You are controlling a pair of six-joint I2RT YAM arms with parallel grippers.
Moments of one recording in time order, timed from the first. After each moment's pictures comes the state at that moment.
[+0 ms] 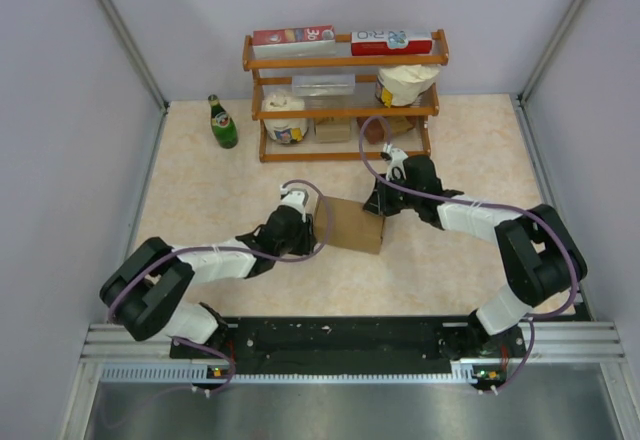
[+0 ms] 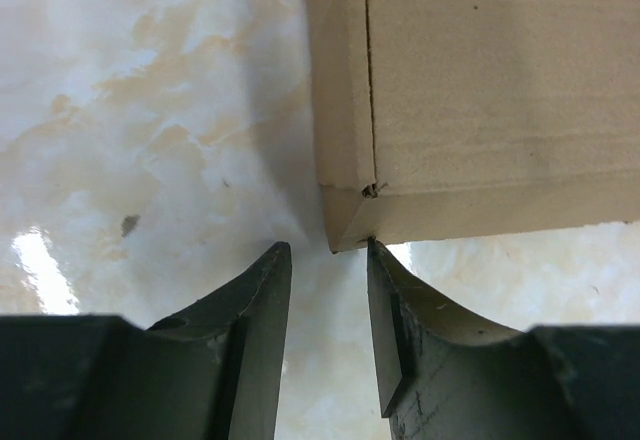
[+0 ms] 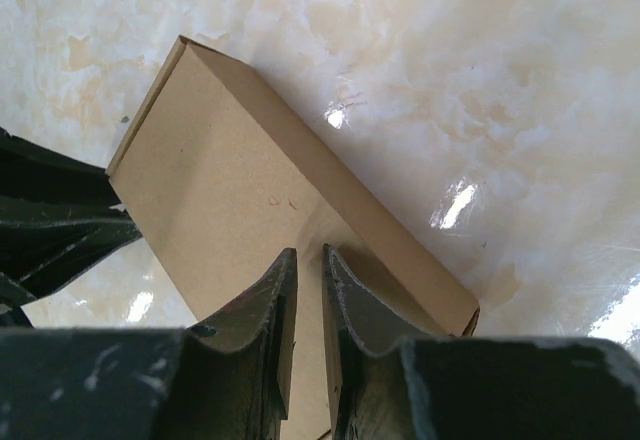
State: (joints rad) left arm -0.72 1.41 0.49 0.22 -0.12 -0.50; right arm 0.46 1.59 0.80 0.13 -0.40 0.31
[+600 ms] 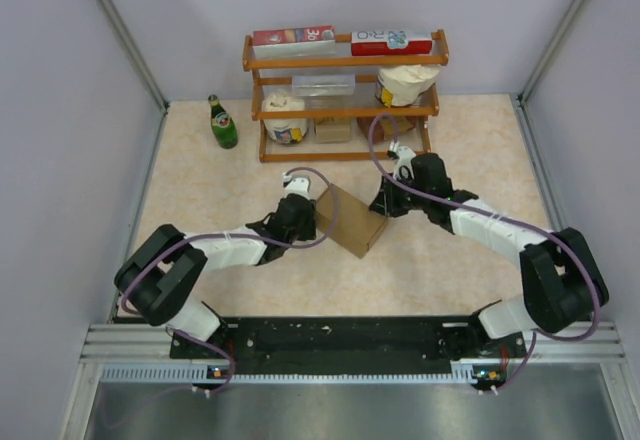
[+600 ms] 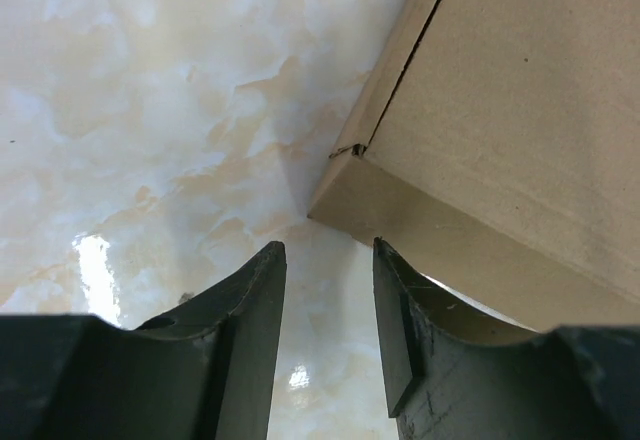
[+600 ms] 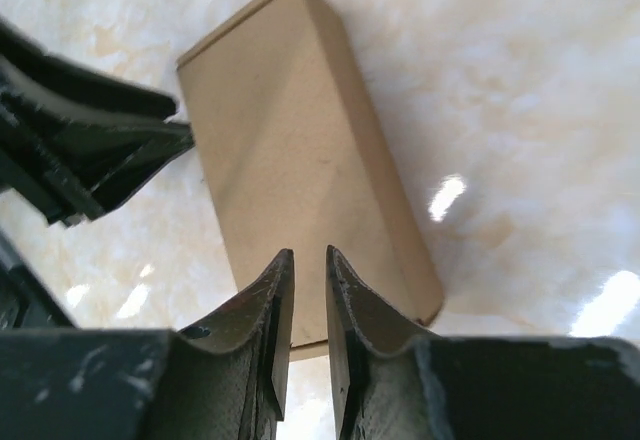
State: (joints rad) left arm -0.72 1.54 0.63 0.20 -0.29 -0.47; right arm 0.46 1.47 0.80 -0.01 -0.44 0.29
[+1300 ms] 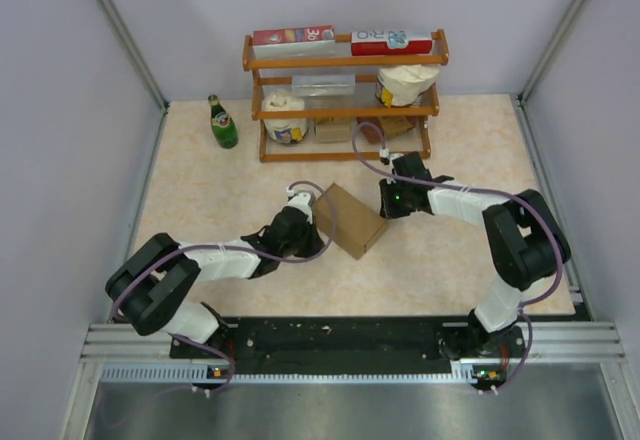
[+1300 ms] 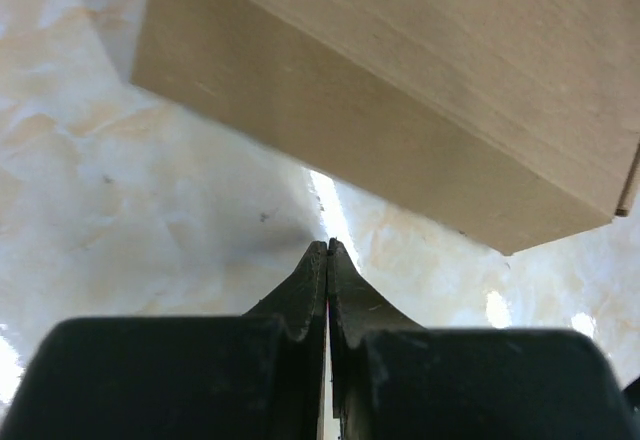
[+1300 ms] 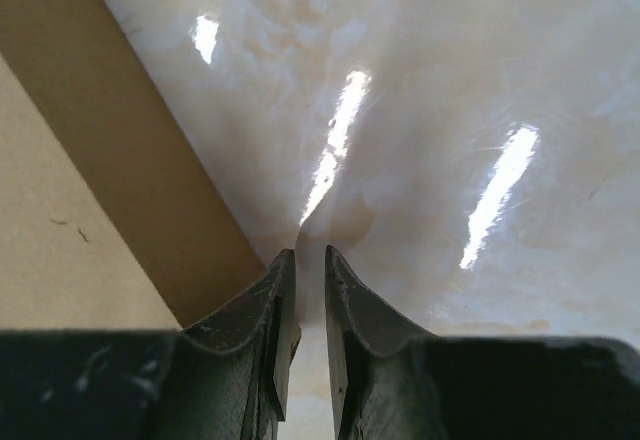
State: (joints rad) left arm -0.75 1.45 0.51 0.27 -0.04 -0.60; right arm 0.46 1.71 0.96 -0.22 -0.12 0.24
